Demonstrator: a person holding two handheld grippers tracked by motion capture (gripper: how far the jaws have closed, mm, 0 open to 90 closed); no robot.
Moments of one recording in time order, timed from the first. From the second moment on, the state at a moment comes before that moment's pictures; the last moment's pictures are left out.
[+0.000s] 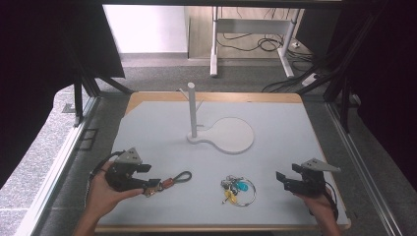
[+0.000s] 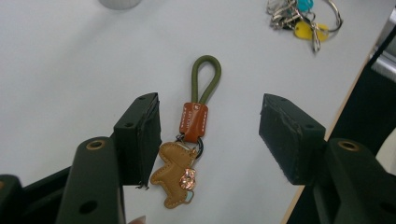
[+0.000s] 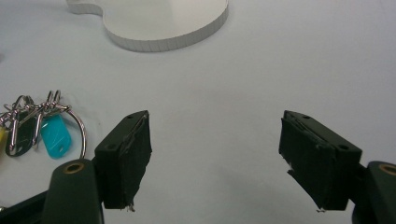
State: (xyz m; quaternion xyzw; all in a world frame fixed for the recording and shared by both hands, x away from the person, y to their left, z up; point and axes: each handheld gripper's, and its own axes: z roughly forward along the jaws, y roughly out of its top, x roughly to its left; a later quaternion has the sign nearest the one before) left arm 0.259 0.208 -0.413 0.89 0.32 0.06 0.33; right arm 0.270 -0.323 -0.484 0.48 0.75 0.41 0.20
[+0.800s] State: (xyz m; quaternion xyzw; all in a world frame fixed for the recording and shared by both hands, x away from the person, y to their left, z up) left arm 0.304 0.161 -0.448 0.95 0.28 0.00 0.16; right arm 0.270 -0.322 -0.487 0.47 0.76 0.39 0.20
